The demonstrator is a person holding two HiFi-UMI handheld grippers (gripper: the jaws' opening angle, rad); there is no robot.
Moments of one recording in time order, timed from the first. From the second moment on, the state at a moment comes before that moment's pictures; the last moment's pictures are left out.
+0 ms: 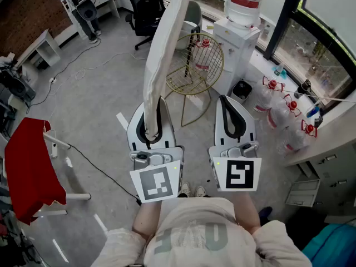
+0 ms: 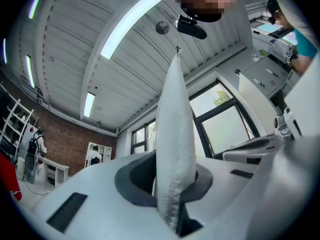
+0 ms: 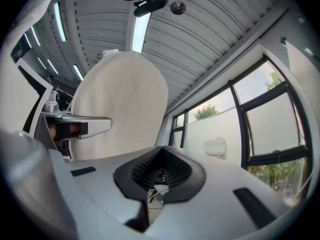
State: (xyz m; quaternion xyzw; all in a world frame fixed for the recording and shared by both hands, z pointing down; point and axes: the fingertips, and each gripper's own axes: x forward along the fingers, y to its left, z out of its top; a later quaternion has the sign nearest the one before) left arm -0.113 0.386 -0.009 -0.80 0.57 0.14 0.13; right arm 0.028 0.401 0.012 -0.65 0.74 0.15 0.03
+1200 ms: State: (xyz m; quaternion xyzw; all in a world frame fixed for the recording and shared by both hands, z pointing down) left arm -0.164 0.353 0.005 -0.81 0.55 0.15 0.12; right arm -0.011 0.378 0.031 -0.66 0.73 0.16 0.02
